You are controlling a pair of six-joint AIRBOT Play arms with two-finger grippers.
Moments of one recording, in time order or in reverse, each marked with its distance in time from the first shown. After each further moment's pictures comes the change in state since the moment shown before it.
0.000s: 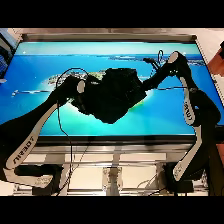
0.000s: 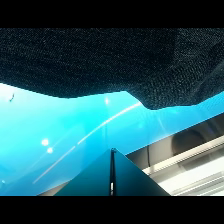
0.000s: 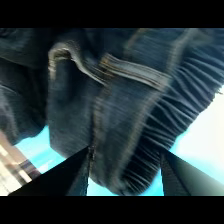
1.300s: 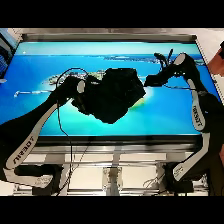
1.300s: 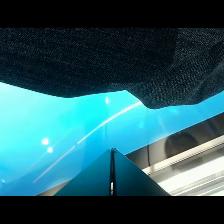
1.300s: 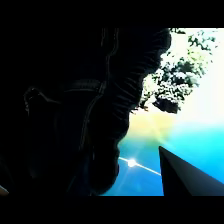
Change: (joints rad) left arm 0.000 0.000 0.000 0.000 -0.001 0.000; right arm -0.032 0.137 -0.167 -0.041 -0.240 0.233
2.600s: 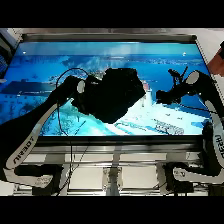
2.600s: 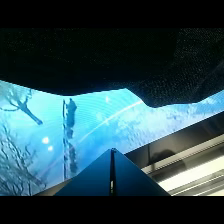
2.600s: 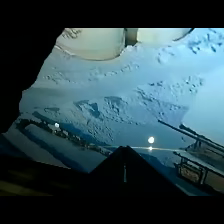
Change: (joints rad) left arm 0.000 0.000 0.000 0.003 -0.006 0.000; right arm -0.055 0.496 -0.588 -0.122 -0.081 0.252
